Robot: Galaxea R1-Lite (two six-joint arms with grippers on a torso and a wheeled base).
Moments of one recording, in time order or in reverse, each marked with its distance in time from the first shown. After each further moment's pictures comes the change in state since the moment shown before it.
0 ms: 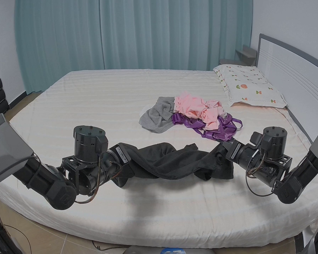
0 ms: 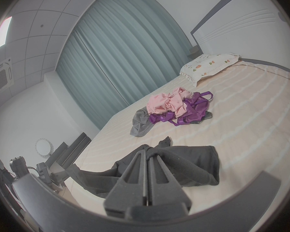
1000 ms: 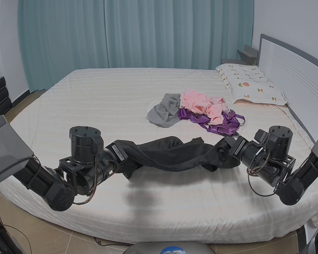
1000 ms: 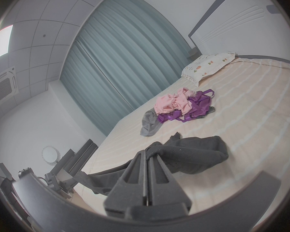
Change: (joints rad) left arm 0.020 0.003 0.033 -0.083 0.013 -0.022; right arm -0.003 -0.015 0.031 -0.090 -0.003 0.055
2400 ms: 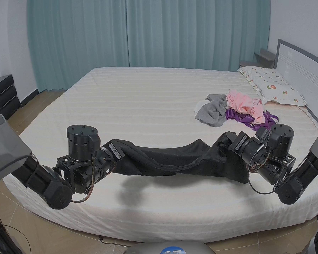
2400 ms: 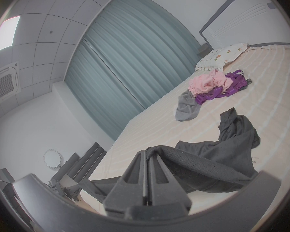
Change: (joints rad) left arm 0.024 -0.005 0.000 0.004 -0.001 0.002; right arm -0.010 0.015 -0.010 -0.064 -0.004 0.023
